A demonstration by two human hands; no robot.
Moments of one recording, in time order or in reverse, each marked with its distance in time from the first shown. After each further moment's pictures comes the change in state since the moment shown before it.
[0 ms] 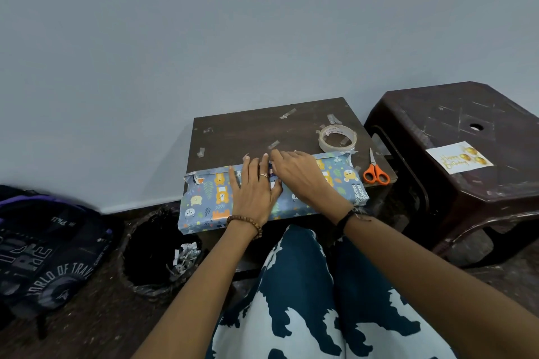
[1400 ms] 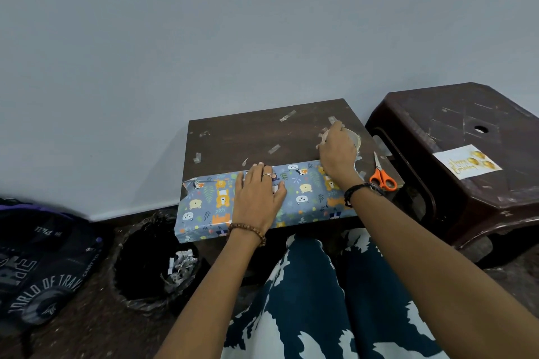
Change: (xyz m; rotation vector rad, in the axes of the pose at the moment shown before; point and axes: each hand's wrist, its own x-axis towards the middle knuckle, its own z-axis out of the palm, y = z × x) left_hand 0.011 -0.003 -0.003 -0.151 0.013 0.030; right_hand 0.017 0.071 0.030 0.366 -0.018 0.917
